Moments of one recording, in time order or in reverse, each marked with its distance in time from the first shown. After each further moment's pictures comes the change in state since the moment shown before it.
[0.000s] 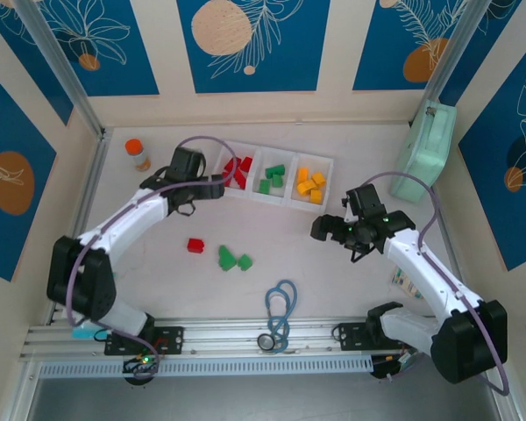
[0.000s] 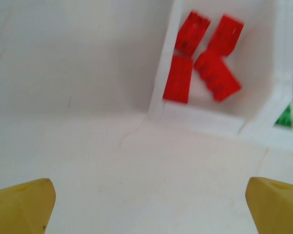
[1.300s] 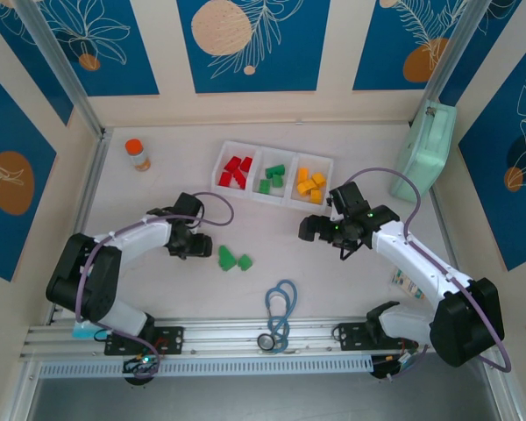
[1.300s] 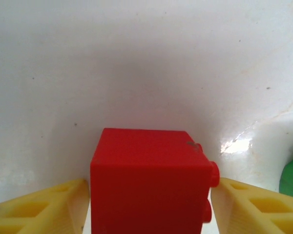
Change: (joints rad) left arm -0.002 0.040 -0.337 -0.085 0.190 0.033; right arm 0.100 0.084 0.026 0.045 0.018 0.019
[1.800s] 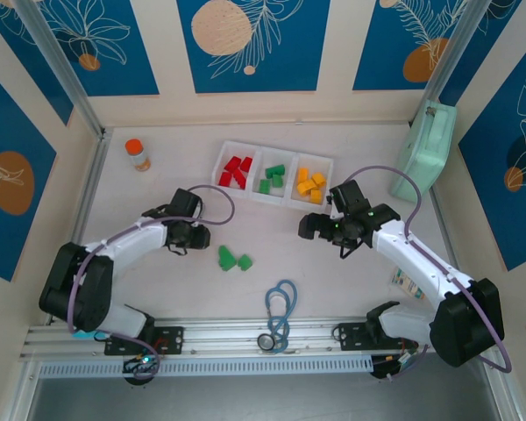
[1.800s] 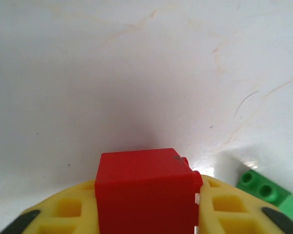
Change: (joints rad) left arm 0.000 -0.082 -0.004 0.093 0.009 0.042; right arm 0.000 0.000 0.018 -0.003 0.000 0.000
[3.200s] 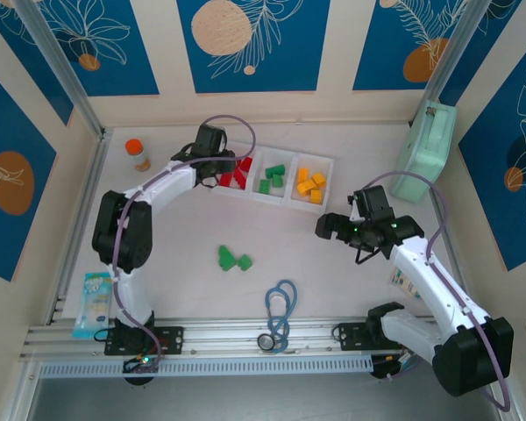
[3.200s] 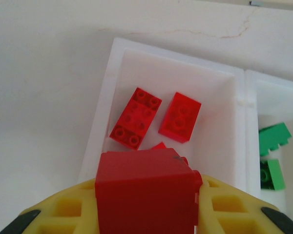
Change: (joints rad) left arm 0.000 0.526 0.741 0.196 -0.119 -0.087; right arm -0.144 -0.182 -0.060 -0.048 0.001 -0.061
